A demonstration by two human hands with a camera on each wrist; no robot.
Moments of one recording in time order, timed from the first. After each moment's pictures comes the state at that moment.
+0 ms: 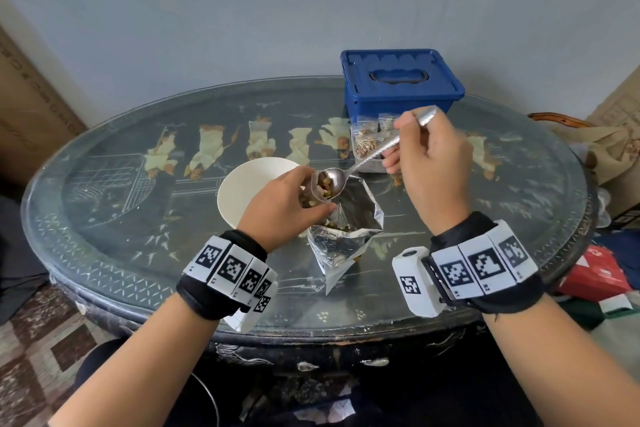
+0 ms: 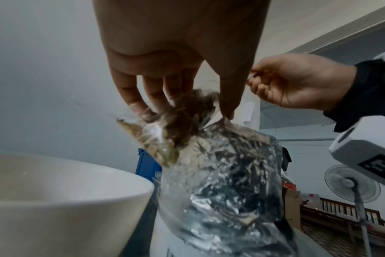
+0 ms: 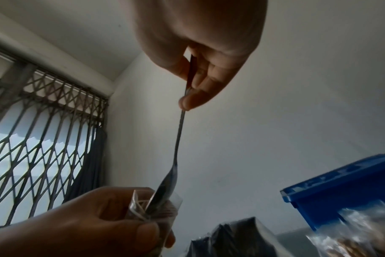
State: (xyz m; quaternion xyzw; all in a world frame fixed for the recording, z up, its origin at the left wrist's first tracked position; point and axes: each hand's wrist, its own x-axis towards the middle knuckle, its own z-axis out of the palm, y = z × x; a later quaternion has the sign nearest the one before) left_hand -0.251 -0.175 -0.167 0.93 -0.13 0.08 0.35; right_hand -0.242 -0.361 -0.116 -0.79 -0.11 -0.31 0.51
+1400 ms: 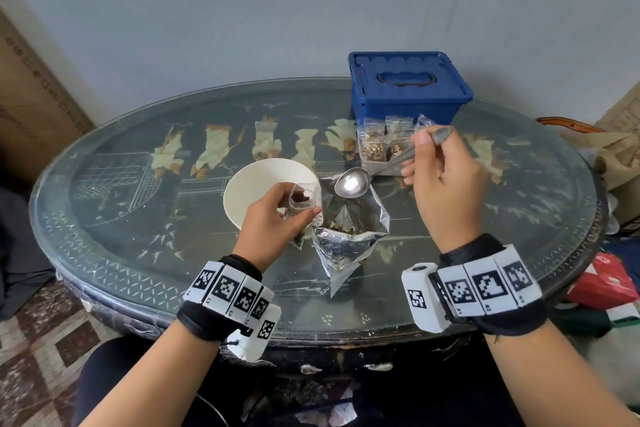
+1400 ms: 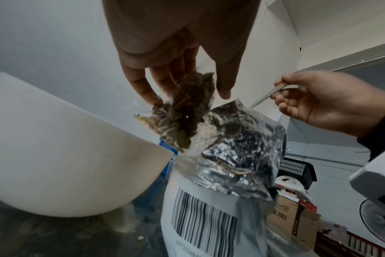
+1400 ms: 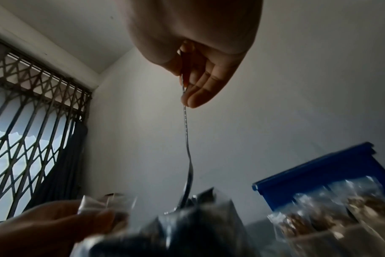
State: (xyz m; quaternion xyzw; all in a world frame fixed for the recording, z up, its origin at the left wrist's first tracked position) left_hand -0.262 -0.159 -0.199 0.85 -0.03 0.12 0.51; right_hand -0.244 -0.370 -0.138 -0.79 -0.15 -0.38 0.46
